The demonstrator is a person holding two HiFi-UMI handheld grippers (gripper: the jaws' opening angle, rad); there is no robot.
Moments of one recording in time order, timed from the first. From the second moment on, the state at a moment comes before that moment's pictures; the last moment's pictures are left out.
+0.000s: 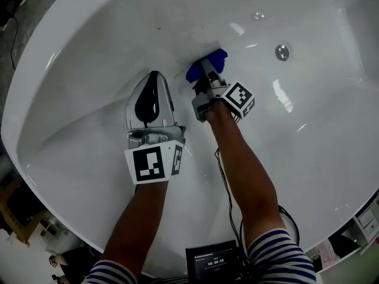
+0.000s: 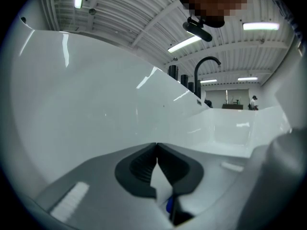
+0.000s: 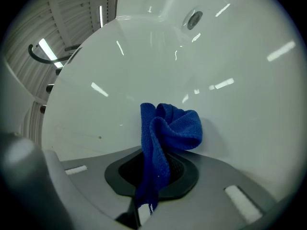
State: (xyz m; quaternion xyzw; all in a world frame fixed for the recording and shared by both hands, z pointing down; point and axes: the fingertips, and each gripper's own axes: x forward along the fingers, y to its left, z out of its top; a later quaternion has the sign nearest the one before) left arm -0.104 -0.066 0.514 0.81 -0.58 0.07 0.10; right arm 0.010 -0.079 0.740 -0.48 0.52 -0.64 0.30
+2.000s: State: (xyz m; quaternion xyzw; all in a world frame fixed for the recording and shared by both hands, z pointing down) left arm -0.135 -0.056 0.246 0.81 -0.59 0.01 0.05; right arm -0.010 -0.105 0.366 -0.42 0.63 -0.56 0.33
